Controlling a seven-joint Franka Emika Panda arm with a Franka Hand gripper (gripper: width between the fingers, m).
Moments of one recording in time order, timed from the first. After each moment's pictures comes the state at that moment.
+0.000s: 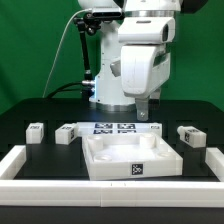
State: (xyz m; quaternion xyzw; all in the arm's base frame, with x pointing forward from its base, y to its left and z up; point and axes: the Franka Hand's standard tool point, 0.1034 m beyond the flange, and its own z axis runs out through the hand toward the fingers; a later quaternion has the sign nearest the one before) arm 0.537 0.025 0.102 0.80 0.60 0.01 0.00
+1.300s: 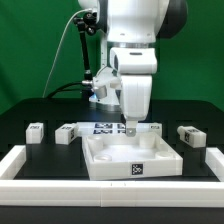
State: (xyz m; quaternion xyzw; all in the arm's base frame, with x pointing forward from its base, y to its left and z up) arm 0.461 -0.008 0.044 0.68 0.73 -0.01 -0.01
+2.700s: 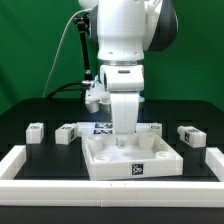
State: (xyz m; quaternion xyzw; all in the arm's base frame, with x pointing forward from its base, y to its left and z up) arm 0.450 -0.017 0.025 0.69 0.73 -0.01 -0.02
